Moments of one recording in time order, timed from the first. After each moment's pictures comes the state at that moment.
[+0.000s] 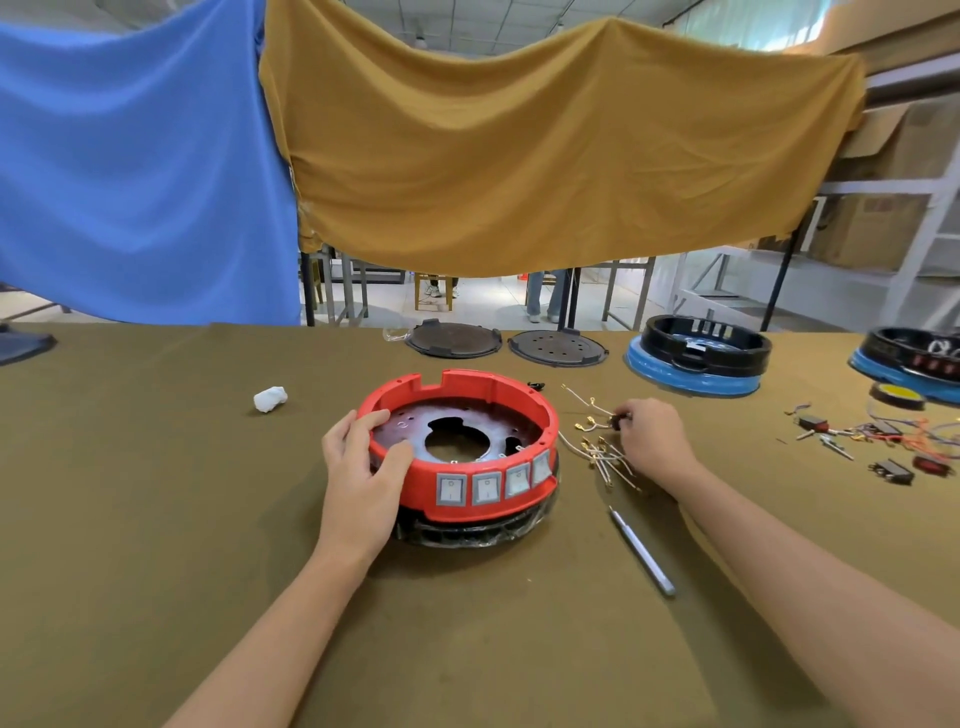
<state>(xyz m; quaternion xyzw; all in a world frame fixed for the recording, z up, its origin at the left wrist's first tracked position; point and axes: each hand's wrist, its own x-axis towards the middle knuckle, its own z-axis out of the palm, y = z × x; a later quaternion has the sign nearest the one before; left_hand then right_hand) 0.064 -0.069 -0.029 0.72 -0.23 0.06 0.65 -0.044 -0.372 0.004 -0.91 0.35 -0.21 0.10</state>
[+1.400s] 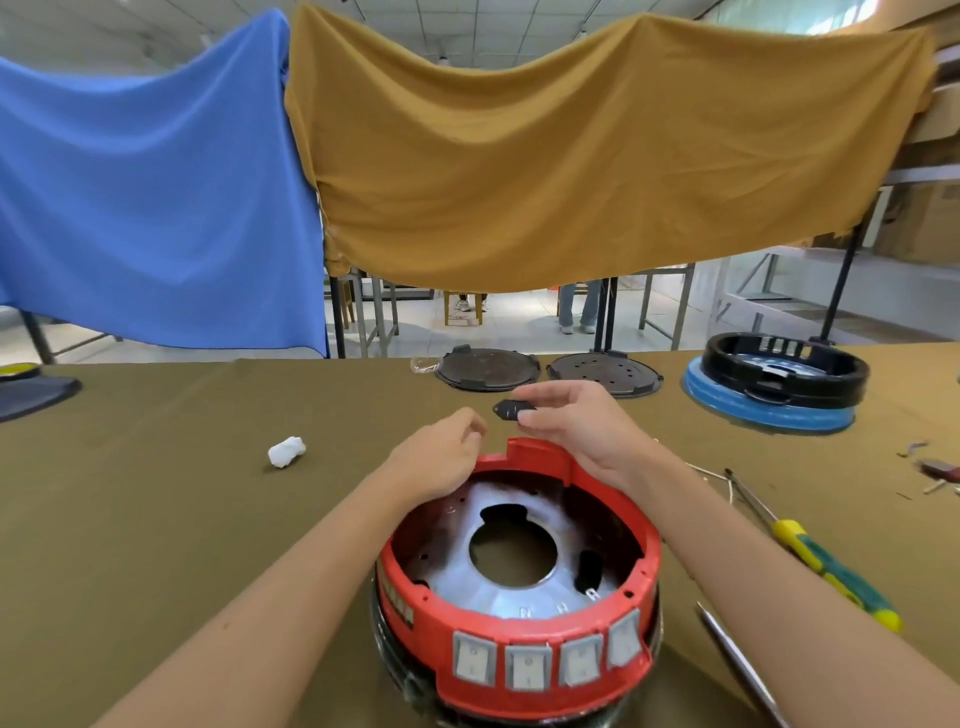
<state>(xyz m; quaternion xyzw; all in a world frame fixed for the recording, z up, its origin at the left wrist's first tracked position) 0.158 -0.138 0.039 0.89 -0.38 -0.04 0.26 0.065 -0.302 0.048 -0.69 0.09 -0.20 0.69</state>
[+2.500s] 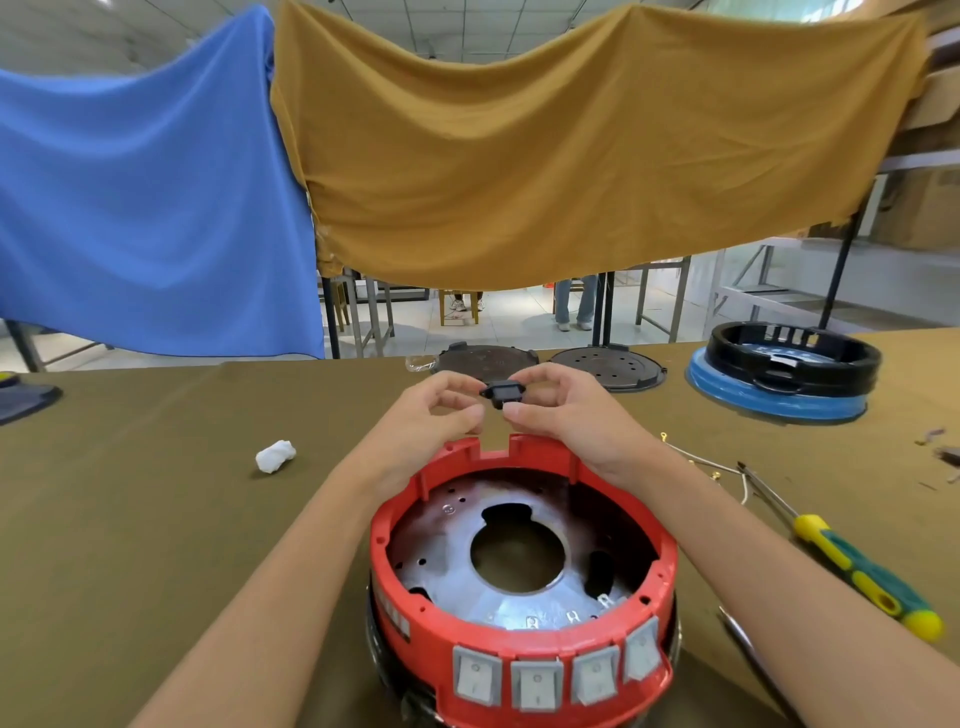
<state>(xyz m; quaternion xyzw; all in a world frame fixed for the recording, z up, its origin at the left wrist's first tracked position) 0.176 -0.132 0.040 0.69 -0.40 -0.13 0.58 0.062 -0.292 0.050 -0.75 0.04 -0.20 0.63</state>
